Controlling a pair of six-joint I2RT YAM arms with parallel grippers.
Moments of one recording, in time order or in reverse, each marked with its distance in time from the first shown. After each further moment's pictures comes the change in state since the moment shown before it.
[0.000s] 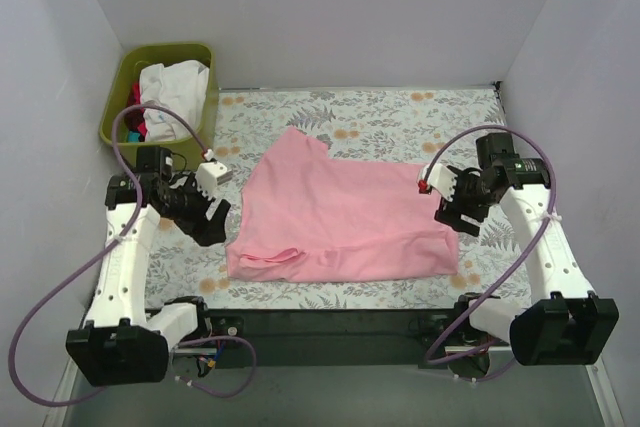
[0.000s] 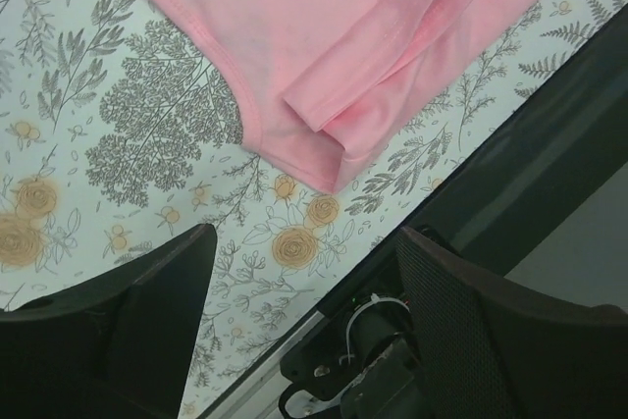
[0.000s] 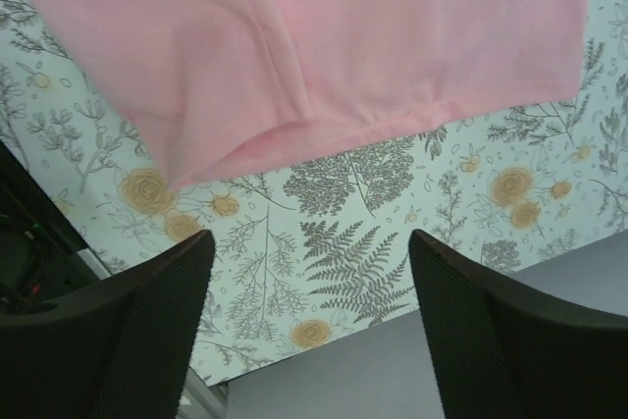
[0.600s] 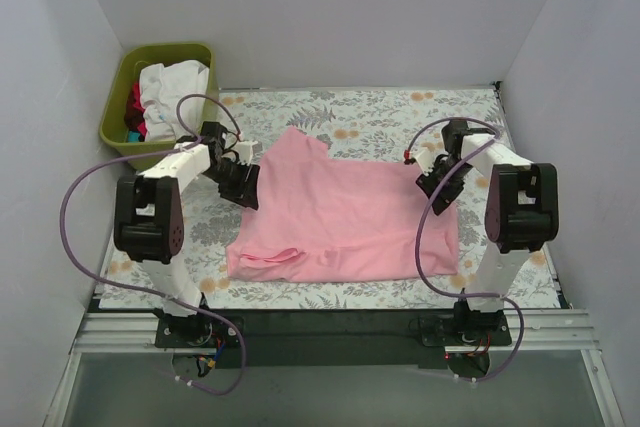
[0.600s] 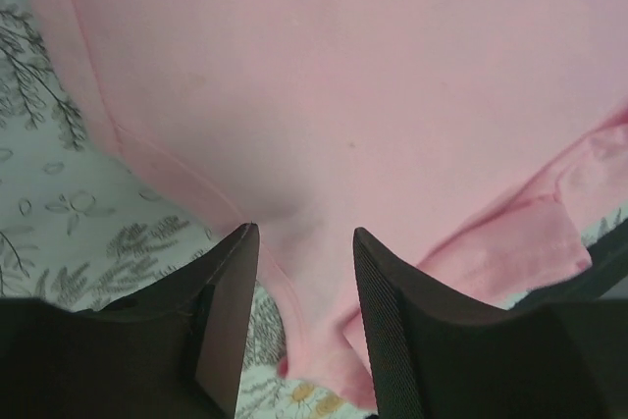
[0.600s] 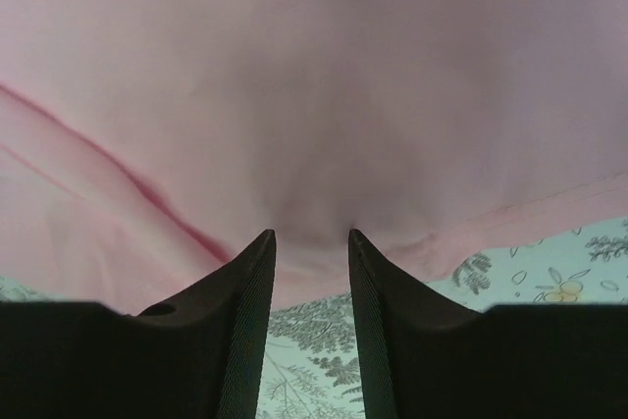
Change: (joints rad) left arm -0.157 0.695 0.109 0.466 0.008 -0.423; right arm 0.000 0.653 0.148 0.228 0.025 0.401
